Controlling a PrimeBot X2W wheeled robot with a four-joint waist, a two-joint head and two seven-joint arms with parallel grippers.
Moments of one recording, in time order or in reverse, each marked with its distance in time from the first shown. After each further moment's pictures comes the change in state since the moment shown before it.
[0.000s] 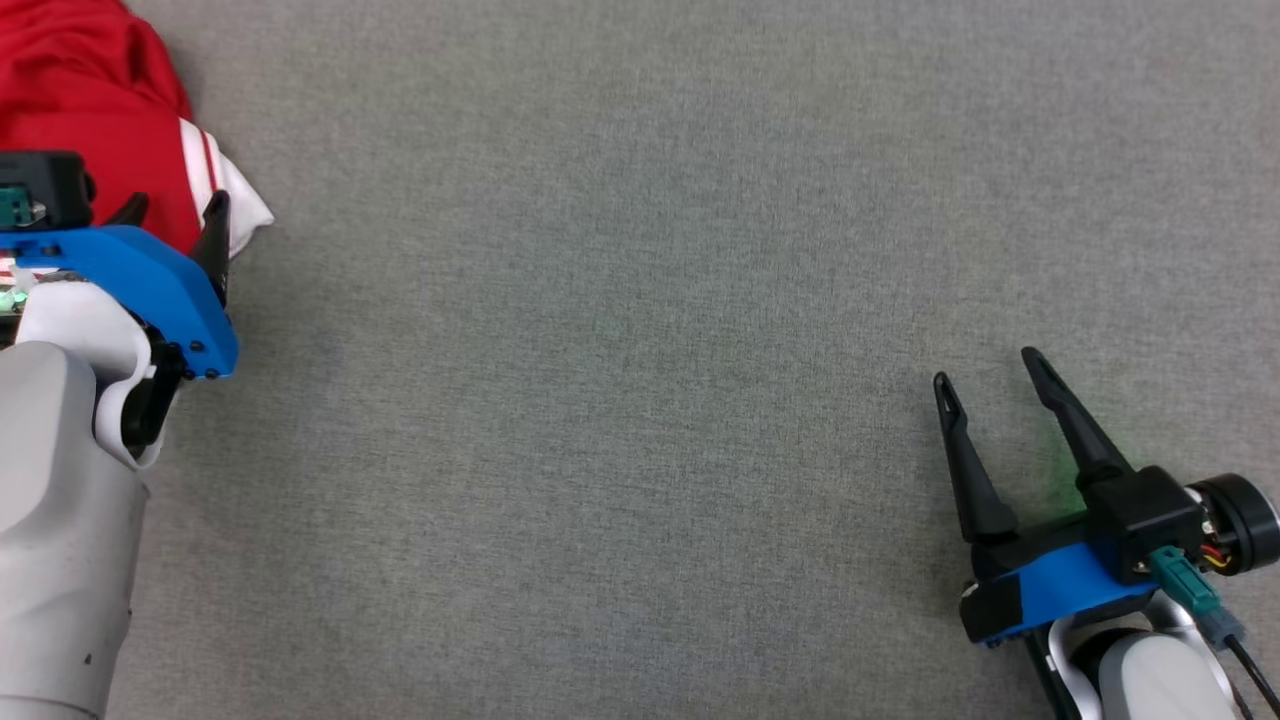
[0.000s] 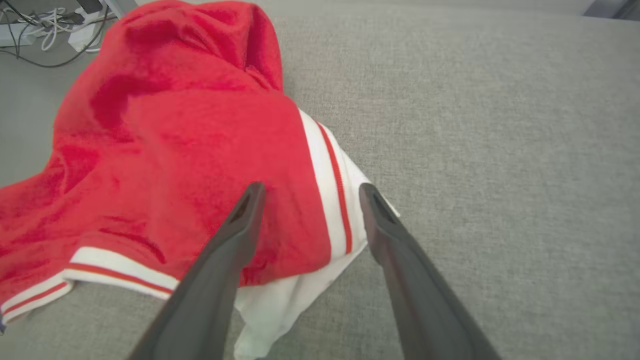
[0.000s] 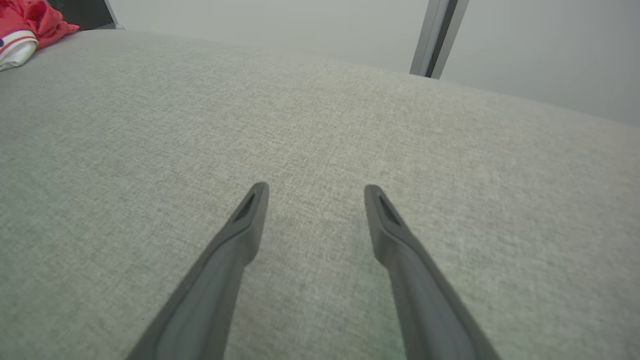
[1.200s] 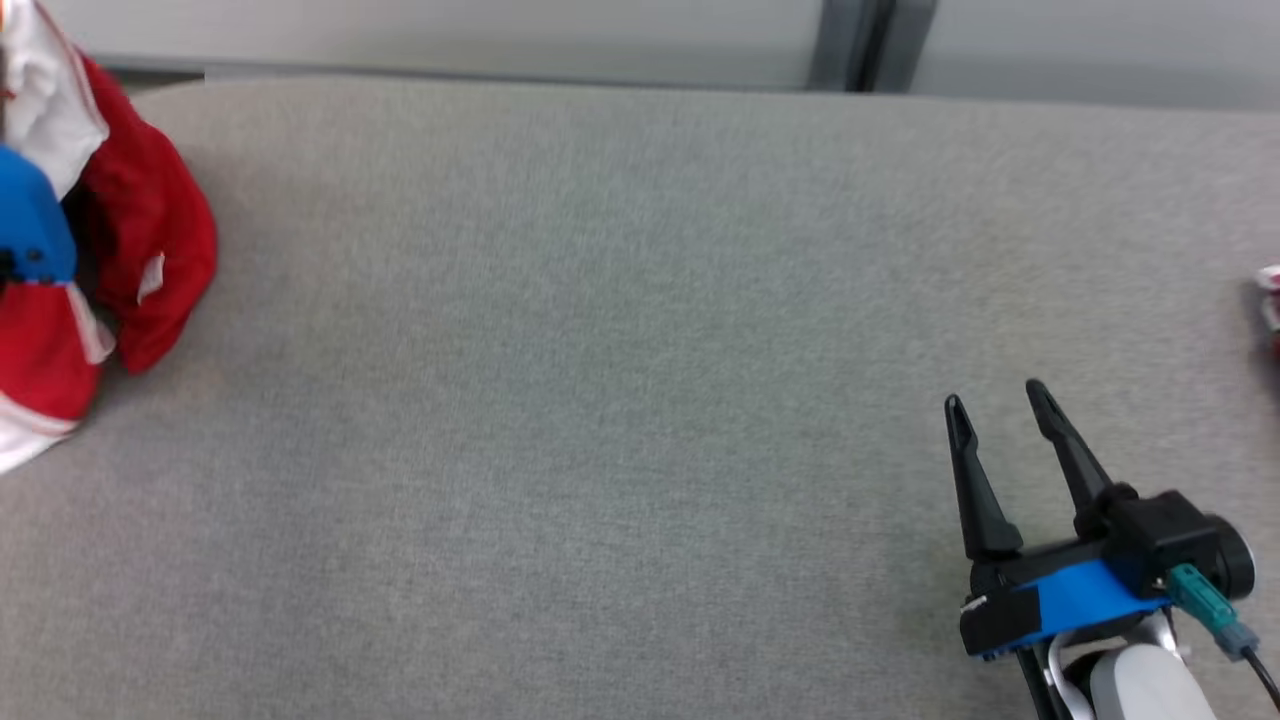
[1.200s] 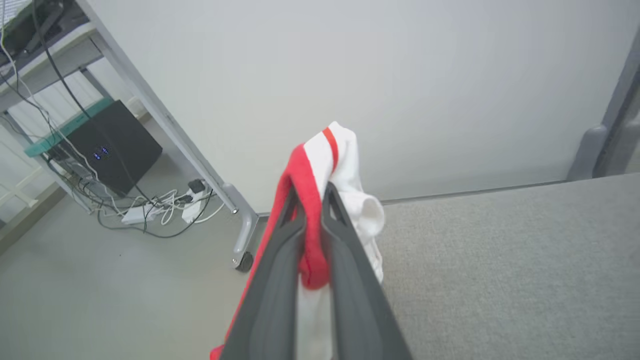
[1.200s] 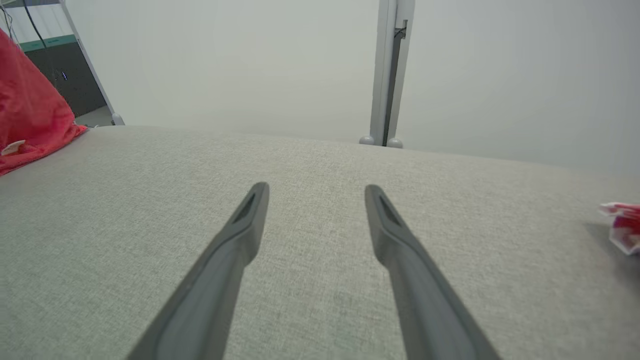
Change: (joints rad) left arm -0.215 0.181 -0.205 0.135 0.028 -0.002 -0.174; right arm -0.019 0.000 -0.018 0.148 0.131 0.000 -0.119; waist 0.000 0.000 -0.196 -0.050
